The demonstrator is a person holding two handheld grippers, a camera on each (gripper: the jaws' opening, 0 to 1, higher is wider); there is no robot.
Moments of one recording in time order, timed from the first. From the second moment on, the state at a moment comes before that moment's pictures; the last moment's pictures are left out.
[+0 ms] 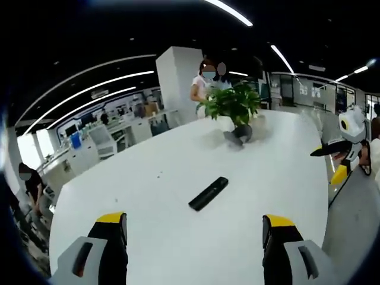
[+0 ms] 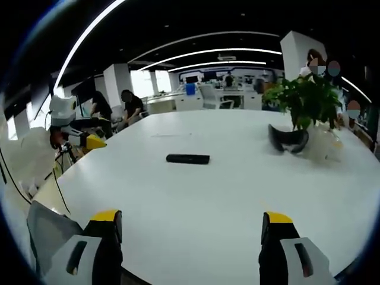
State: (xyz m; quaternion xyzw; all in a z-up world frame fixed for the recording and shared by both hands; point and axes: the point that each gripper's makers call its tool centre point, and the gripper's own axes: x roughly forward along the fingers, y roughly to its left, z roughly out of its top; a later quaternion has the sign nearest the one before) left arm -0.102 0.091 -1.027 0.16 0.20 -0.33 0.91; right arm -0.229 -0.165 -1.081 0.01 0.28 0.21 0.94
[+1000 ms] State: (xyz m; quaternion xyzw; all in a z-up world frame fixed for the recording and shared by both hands) left arm -0.044 0.051 -1.067 0.21 0.26 -0.40 0.86; right arm -0.227 -0.173 -1.087 0.04 0.29 0.19 0.94
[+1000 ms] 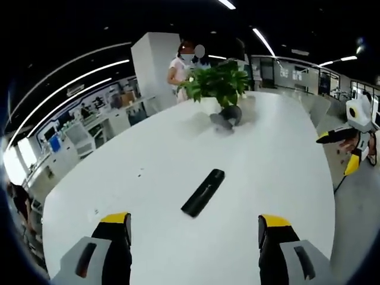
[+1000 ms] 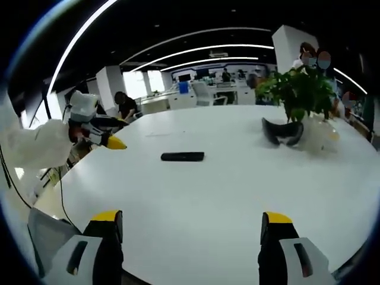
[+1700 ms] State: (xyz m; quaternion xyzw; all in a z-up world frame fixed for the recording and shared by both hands) left arm -0.011 0.025 -1.101 0.23 0.29 -0.43 0.83; right arm -0.221 -0.167 -1.089 0.05 0.30 0.19 0.93
